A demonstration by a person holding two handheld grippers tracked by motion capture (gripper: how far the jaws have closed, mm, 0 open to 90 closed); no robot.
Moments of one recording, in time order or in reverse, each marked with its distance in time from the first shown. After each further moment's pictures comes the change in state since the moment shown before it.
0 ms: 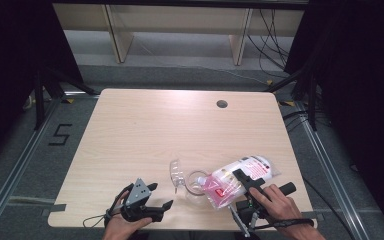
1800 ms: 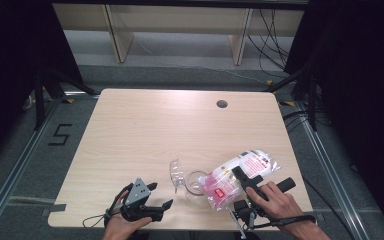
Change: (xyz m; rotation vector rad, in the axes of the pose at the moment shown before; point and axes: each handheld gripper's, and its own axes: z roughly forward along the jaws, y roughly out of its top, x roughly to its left) left arm 0.001 0.000 0.000 -0.003 0.002 -0.010; right arm -0.008 0.004 0.000 0.037 -0.040 -0.163
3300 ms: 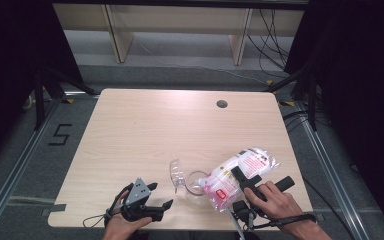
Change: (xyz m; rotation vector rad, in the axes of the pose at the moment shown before) left arm -0.001 -0.001 0.000 0.005 -0.003 -0.004; right arm -0.005 0.002 -0.004 0.034 0.007 -0.085
